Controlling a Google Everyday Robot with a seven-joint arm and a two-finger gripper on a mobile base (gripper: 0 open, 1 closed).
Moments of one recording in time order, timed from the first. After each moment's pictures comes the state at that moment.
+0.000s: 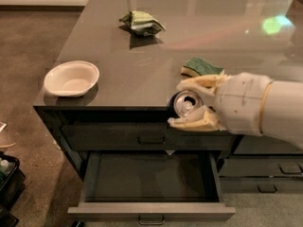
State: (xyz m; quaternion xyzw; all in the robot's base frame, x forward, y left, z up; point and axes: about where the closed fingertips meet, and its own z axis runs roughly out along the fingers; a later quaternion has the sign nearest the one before) arm 0.427 -0.071 0.942 -0.58 0.60 0.05 0.55
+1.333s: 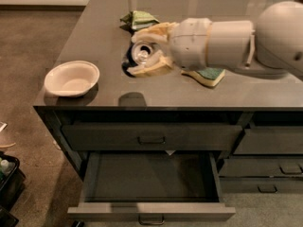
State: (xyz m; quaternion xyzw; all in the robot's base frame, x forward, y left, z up) arm 0.527 0.014 0.994 -0.62 0.47 0.14 0.61
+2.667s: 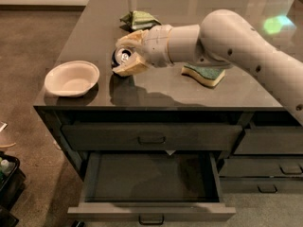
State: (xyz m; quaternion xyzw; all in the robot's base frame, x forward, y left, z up) arm 0.609 0.065 0.935 -0.63 0.50 0.14 0.58
